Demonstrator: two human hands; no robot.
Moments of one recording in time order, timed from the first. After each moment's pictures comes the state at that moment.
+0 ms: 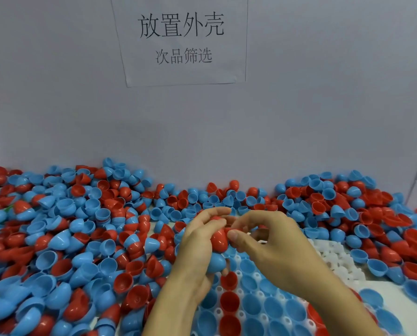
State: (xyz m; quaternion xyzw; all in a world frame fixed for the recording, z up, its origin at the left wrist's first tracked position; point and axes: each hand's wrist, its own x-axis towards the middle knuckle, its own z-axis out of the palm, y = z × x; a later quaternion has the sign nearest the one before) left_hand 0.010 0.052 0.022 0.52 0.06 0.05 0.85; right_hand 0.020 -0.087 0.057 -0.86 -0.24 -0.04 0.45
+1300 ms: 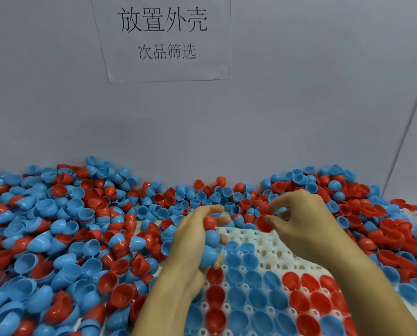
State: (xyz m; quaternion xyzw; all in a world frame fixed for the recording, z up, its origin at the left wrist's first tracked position) left_hand 0.010 0.040 0.032 0.51 0.11 0.02 0.85; right_hand 0.041 -0.138 0.073 -0.94 -0.14 -0.12 0.27
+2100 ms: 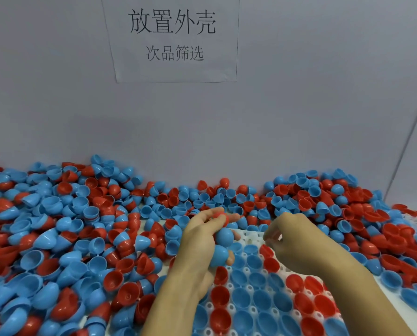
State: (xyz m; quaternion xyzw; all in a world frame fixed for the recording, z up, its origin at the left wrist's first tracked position) left_hand 0.012 0.038 0.024 0.49 0.08 0.03 0.87; right_hand 0.051 -0.131 0.053 -0.98 -0.12 0.01 0.13
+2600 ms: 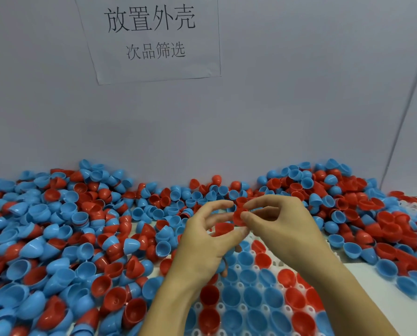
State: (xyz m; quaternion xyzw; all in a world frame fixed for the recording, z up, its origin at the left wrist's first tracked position) left_hand 0.009 0.028 0.018 0.70 -0.04 0.08 0.71; right_hand 0.031 -0.123 0.057 -0.84 -0.11 -0.09 0.52
